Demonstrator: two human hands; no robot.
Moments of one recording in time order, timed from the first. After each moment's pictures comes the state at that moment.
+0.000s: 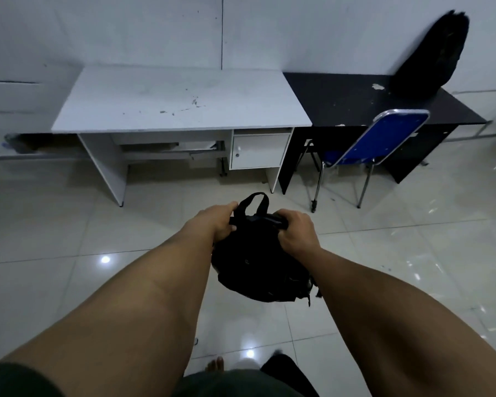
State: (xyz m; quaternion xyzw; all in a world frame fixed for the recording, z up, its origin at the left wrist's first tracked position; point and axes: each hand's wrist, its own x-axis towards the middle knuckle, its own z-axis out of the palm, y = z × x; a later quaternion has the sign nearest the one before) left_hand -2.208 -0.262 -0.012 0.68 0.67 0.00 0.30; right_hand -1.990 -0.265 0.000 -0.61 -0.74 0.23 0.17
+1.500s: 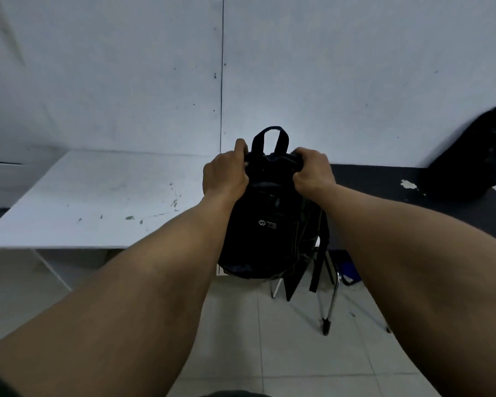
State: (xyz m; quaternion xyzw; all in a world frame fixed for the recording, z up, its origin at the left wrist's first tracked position) left_hand -2.212 0.280 0.143 0.59 0.73 0.32 -0.11; right_hand -2.029 0.344 0.172 -0.54 -0.78 0.15 0.28
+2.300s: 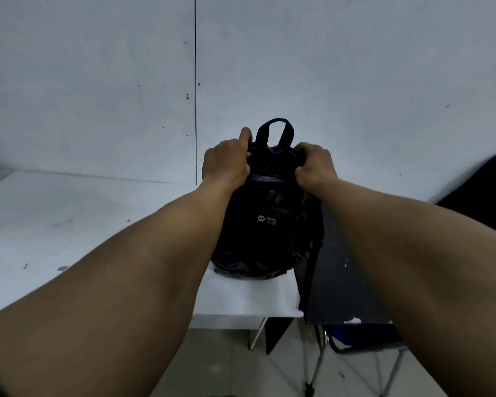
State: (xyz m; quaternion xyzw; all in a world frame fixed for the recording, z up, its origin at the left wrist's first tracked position) left_hand -2.200 0.541 0.177 0.61 0.71 0.31 -0.17; right_hand -2.012 0.605 0.202 -0.52 -0.79 0.14 0.29
